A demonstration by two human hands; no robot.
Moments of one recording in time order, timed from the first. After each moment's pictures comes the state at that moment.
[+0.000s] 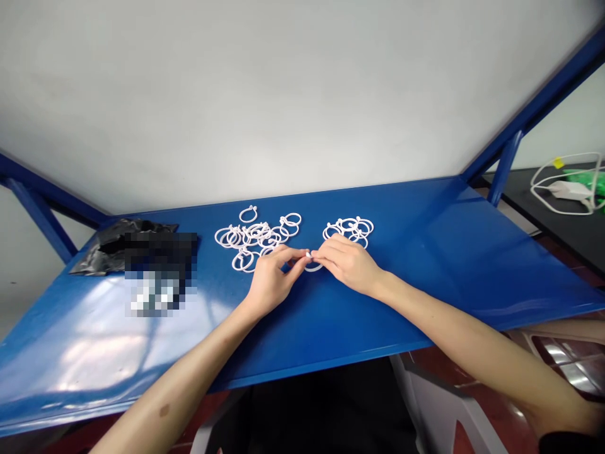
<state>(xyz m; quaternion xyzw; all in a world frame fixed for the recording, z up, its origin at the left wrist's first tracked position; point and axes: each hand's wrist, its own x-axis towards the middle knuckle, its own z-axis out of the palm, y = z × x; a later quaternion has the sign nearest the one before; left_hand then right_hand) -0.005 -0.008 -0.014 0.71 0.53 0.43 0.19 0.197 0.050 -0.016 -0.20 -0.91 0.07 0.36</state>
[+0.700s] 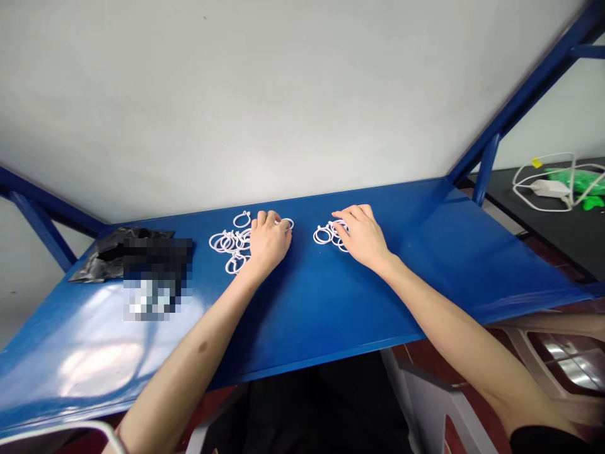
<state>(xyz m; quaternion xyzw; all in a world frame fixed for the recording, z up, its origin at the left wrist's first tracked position) -0.010 0.077 -0.020 0.74 0.63 0.19 -0.14 0.235 0.091 -0.004 -0.46 -0.83 0.00 0.32</state>
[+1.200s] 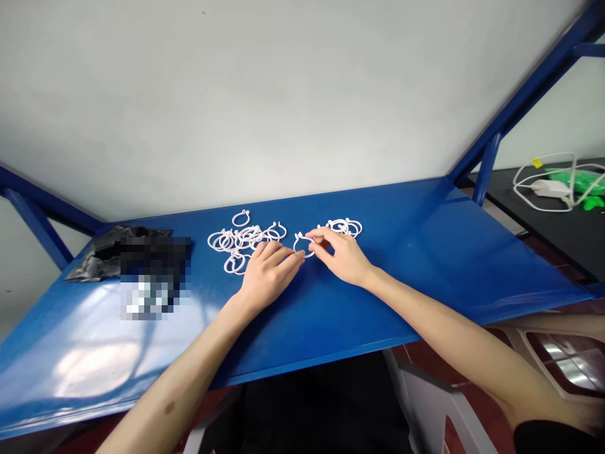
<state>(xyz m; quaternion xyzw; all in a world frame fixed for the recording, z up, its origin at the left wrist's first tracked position) -0.012 0.006 -0.015 0.84 0.40 0.32 -0.18 0.203 0.058 -0.010 -0.32 -0.82 0.26 0.39</state>
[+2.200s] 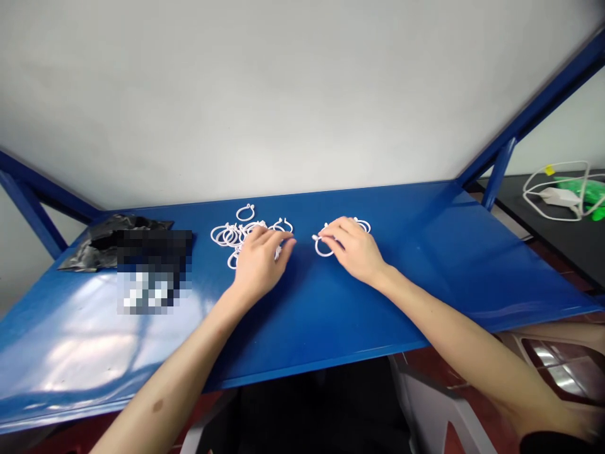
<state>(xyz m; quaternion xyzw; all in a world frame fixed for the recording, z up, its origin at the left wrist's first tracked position) -0.026 0.018 -0.009 0.76 0.54 0.36 -0.07 0.210 0.065 -0.003 -0.35 -0.87 0.08 0.35</state>
